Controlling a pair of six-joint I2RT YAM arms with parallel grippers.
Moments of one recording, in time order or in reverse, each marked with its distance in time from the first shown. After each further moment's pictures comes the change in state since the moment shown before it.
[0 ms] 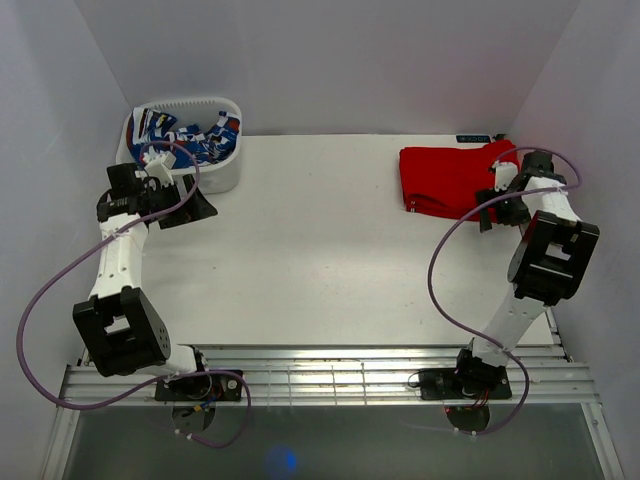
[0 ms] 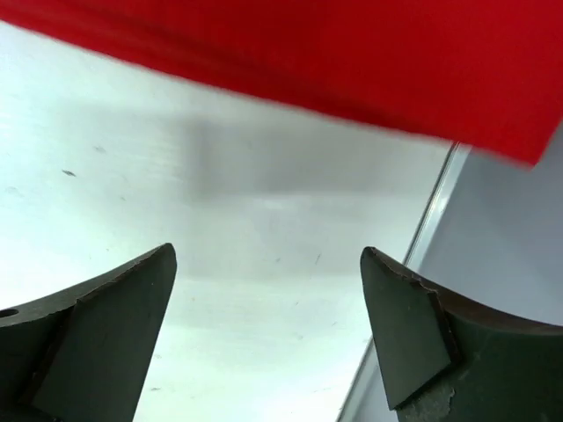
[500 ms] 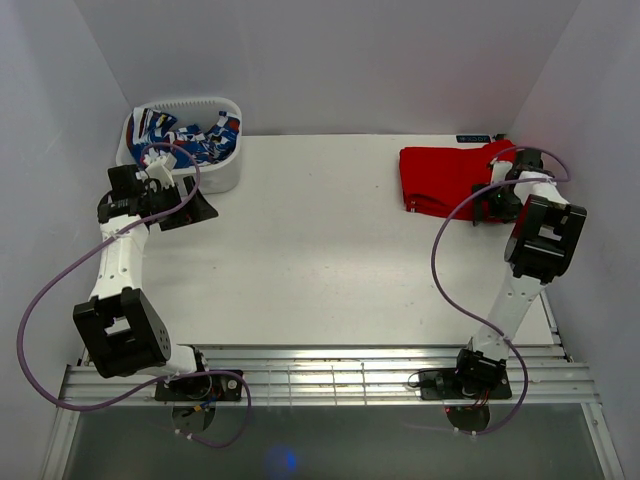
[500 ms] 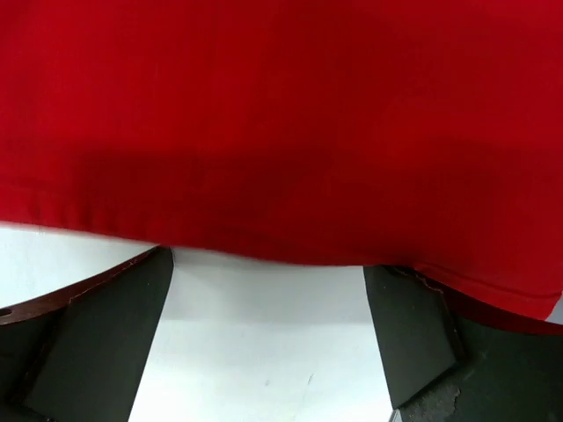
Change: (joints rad) left arm 0.000 -0.018 -0.021 0.000 -0.001 -0.001; right arm -0.017 0.214 0.109 0.056 0.023 0.147
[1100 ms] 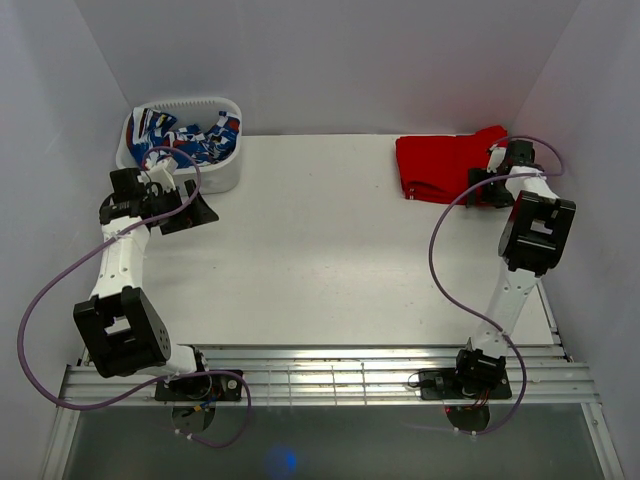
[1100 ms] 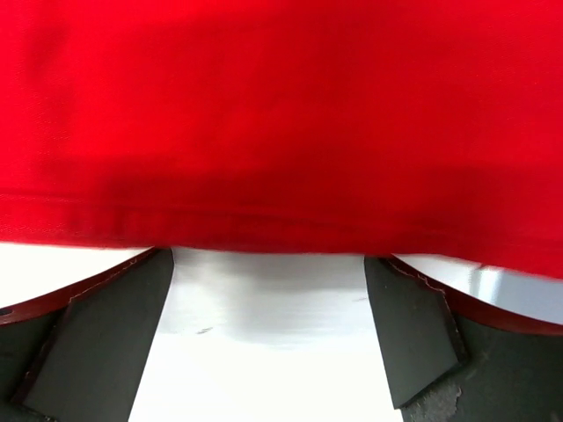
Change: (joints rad) left arm 0.000 0.001 -0.025 0.001 -0.012 0.000; right arm 0.039 0.135 0.180 0.092 -0.007 0.158
